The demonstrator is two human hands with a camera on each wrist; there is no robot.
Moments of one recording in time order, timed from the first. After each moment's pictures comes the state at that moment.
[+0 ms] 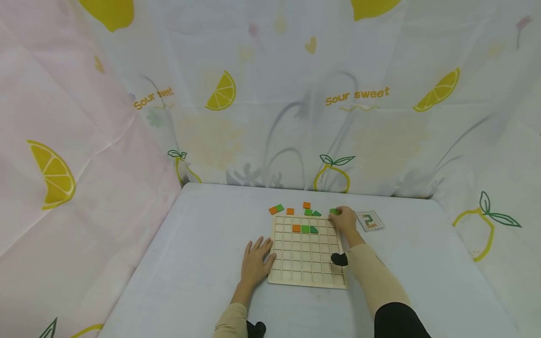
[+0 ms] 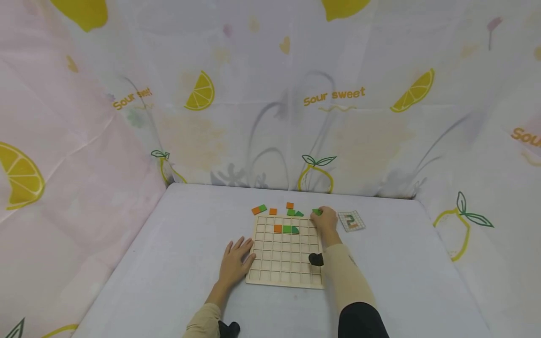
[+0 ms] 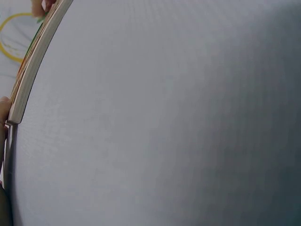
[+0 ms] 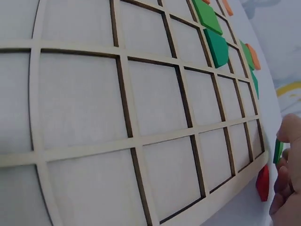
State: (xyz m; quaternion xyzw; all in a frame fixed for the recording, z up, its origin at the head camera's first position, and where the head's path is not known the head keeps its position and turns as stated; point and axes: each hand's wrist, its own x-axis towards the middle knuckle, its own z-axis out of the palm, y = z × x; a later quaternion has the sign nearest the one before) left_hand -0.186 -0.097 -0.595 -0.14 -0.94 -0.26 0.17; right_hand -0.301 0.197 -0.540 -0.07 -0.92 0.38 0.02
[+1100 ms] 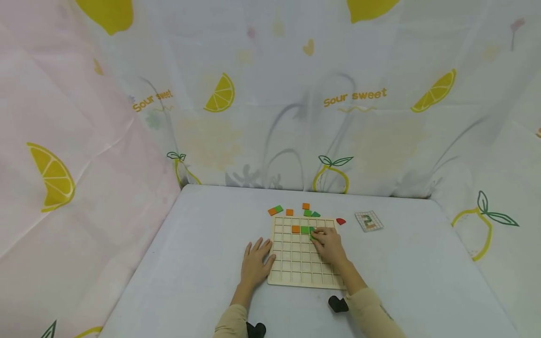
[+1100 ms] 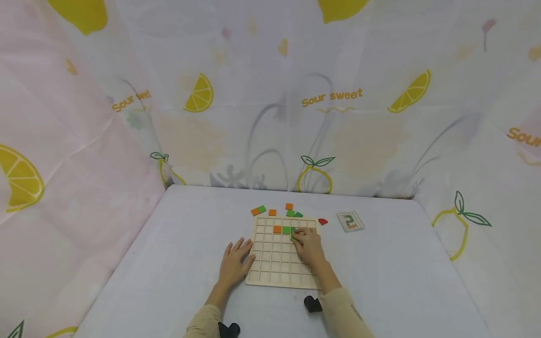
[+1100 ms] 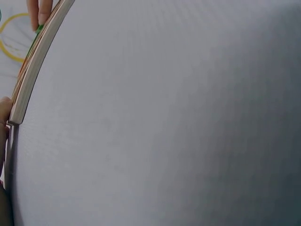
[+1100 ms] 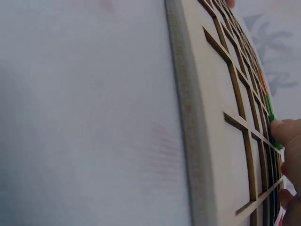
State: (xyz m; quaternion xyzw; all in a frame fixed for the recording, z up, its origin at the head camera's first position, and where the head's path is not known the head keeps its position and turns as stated) left_hand -0.185 -0.097 -0.594 -0.15 -0.94 -0.26 0.18; right_hand -0.229 0.157 -0.575 0.23 -0.90 0.28 0.23
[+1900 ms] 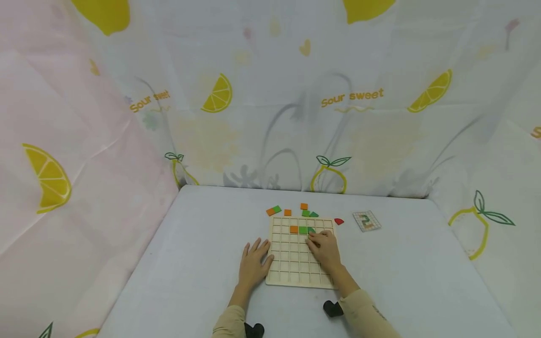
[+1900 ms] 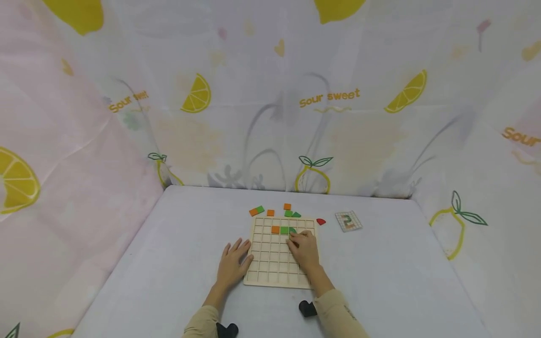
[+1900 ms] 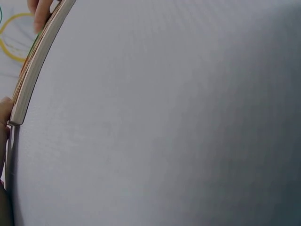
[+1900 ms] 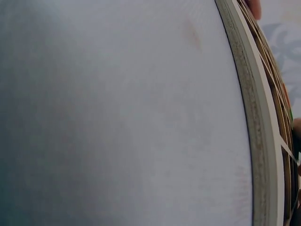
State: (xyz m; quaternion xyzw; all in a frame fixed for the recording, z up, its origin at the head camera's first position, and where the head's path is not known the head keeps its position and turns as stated) left_hand -0.185 -0.097 -0.595 -0.15 -0.94 -0.26 0.18; right_hand -0.230 0.145 -0.591 0.20 -0.88 0.31 0.31
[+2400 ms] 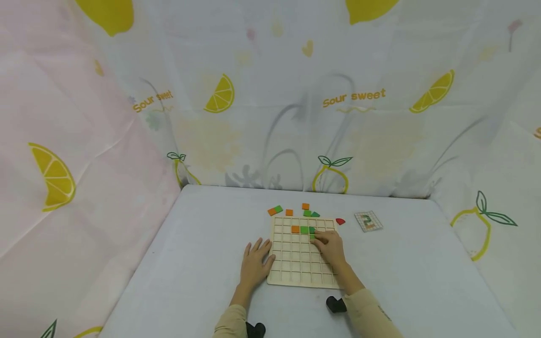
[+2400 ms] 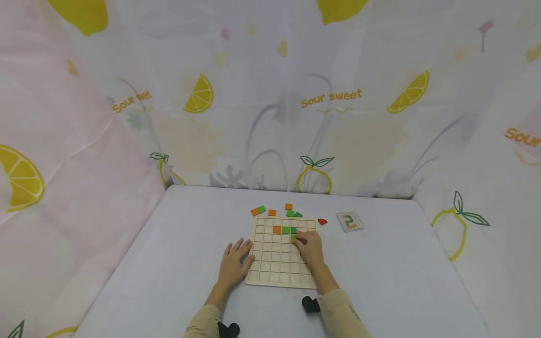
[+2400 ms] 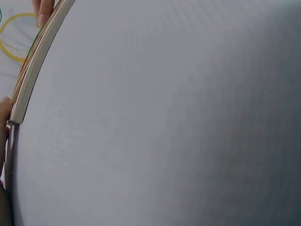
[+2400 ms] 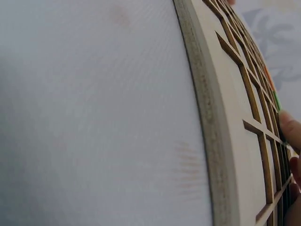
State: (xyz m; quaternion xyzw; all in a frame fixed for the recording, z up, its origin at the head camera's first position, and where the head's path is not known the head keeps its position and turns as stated) left_hand -0.184 -0.098 -0.596 -0.15 -0.94 -0.27 0.18; right_hand -0.229 0.154 -0.584 0.14 -0.86 0.42 0.24
